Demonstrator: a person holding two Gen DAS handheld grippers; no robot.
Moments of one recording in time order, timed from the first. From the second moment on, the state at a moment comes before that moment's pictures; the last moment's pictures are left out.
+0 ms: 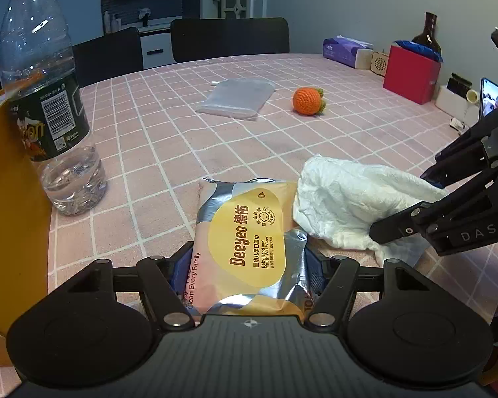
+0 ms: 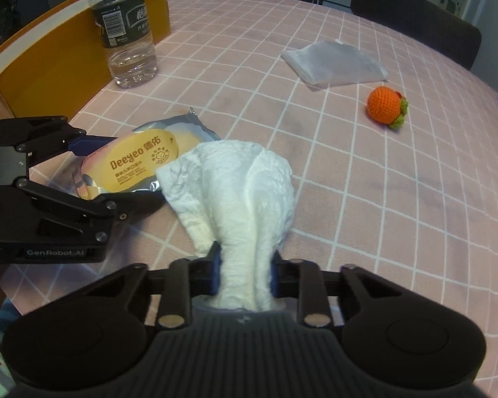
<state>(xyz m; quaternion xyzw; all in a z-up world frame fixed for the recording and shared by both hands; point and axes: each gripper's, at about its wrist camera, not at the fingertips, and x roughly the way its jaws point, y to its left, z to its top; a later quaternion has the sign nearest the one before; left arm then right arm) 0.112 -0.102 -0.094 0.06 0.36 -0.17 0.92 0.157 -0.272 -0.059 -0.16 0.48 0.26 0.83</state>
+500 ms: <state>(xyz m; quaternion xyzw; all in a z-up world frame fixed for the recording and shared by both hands) 0.100 -0.089 -0.077 -0.01 0.33 -0.16 0.93 0.158 -0.282 -0.043 -0.13 0.46 0.25 0.84</state>
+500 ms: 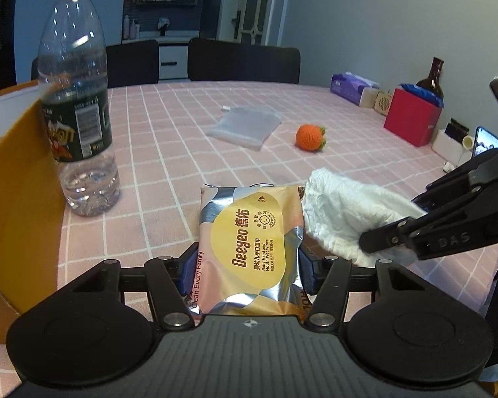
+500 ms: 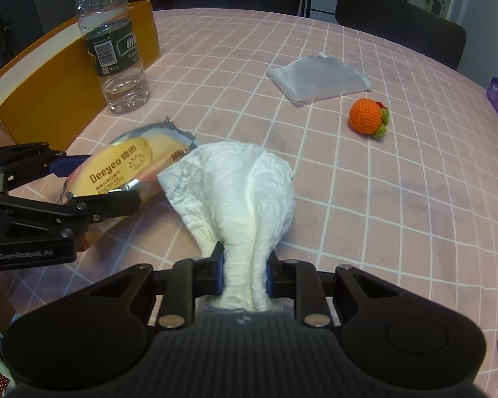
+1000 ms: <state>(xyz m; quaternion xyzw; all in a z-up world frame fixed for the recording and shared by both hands) 0.053 -0.052 0.006 0.00 0.22 -0.15 0.96 0.133 -0.268 0.030 -0.06 0.39 0.28 0.87</state>
